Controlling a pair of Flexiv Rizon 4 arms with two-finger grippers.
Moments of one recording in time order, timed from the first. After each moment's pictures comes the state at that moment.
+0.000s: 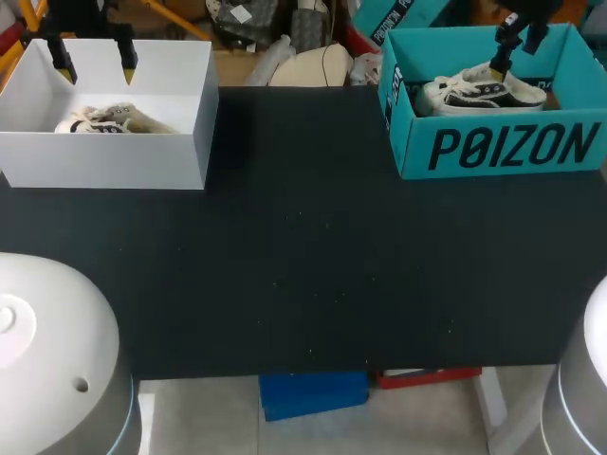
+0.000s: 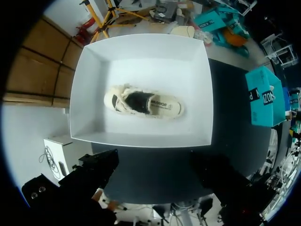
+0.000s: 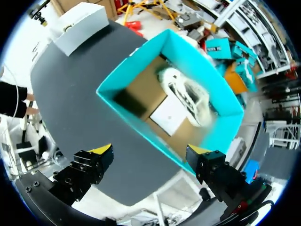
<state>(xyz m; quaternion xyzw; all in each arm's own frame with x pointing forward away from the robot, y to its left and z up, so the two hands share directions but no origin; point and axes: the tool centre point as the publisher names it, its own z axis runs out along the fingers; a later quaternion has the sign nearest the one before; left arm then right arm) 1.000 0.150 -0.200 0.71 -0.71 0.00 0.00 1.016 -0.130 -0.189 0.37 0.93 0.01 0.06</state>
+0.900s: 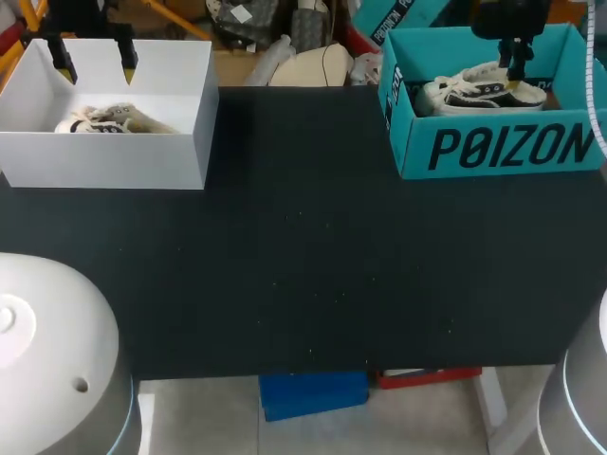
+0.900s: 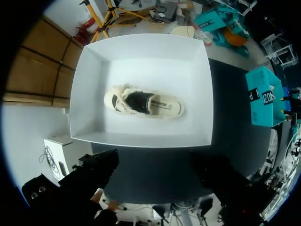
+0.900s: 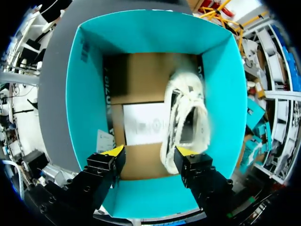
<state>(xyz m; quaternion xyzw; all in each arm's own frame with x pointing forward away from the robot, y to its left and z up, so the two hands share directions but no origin) 1.000 0.150 -0.200 0.71 -0.71 0.00 0.00 1.126 -0.175 -0.286 0.02 1.00 -0.05 0.03</state>
